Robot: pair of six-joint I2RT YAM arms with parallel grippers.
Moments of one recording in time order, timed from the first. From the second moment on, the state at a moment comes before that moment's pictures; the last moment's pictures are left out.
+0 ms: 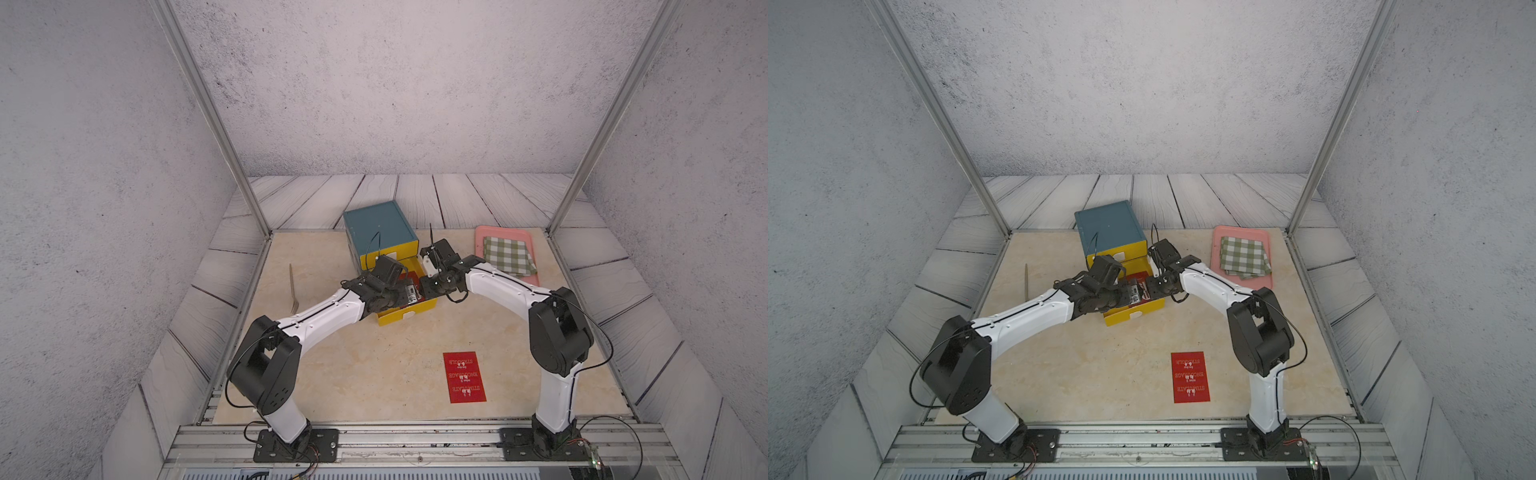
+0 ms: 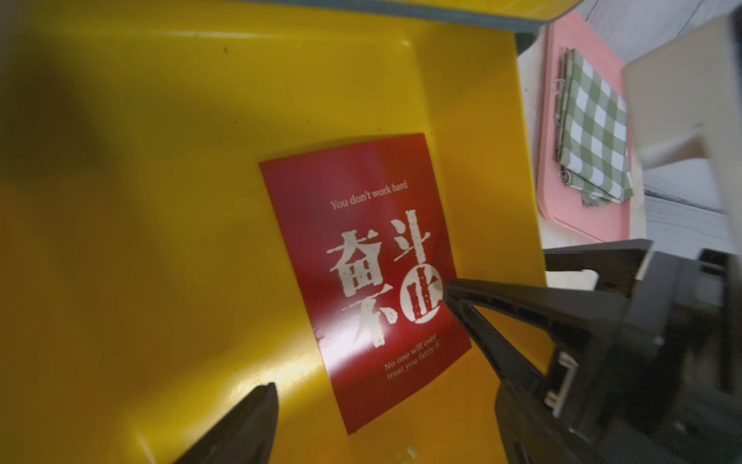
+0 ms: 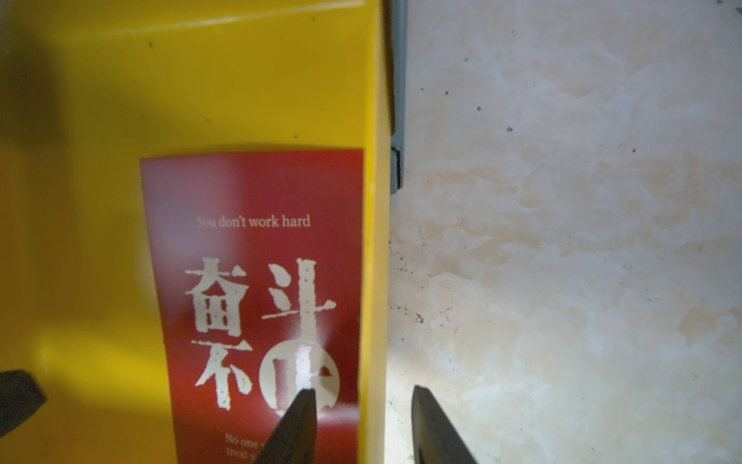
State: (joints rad) left arm -0.67 1.67 1.18 -0.37 0.00 -0.80; right arm 0.59 1.93 1.52 -0.63 -0.08 0.22
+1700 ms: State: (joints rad) left arm -0.65 1.77 1.21 -0.32 0.01 -0.85; right arm 0.53 1.94 1.61 -0.68 -0.20 0.16
